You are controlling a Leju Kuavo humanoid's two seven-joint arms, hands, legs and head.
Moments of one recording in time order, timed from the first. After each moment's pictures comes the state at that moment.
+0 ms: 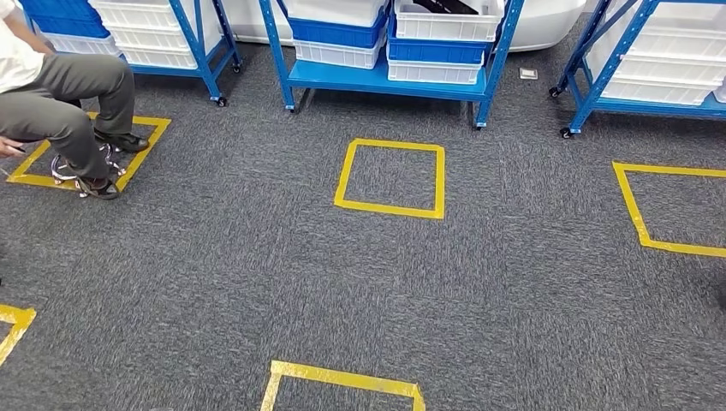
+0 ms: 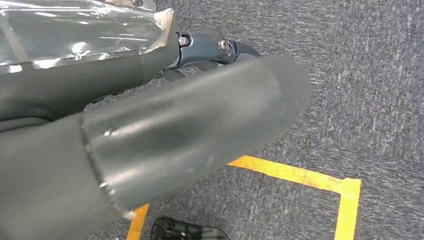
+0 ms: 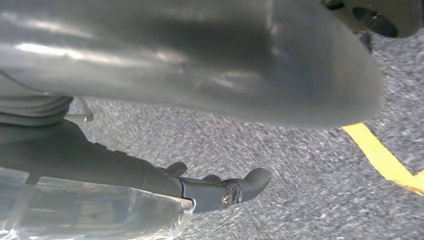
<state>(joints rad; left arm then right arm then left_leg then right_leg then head) -0.07 -0.11 1.09 -0.20 -0.96 0.09 -0.40 -0.08 0.00 0.01 -0.21 0.82 -0.22 -0.10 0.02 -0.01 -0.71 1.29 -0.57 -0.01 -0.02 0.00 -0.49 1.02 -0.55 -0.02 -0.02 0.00</state>
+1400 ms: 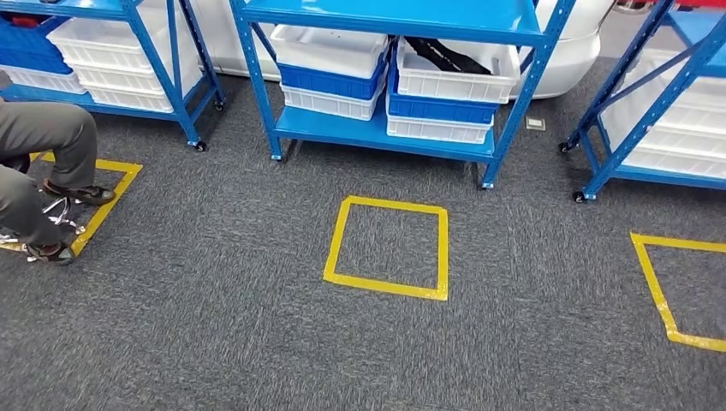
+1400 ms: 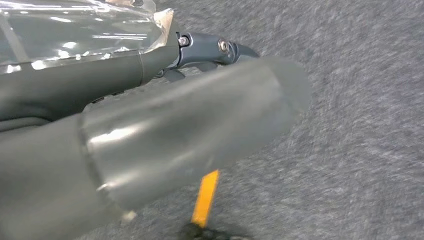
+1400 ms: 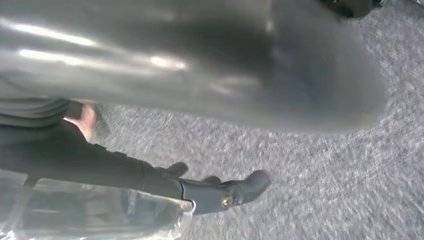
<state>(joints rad) -0.07 -0.11 1.09 -0.20 -0.96 0.10 -0.39 -0.09 0.00 -0.01 -0.20 0.83 -0.22 -0.10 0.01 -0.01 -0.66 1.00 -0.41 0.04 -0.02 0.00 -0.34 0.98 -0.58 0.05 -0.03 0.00</state>
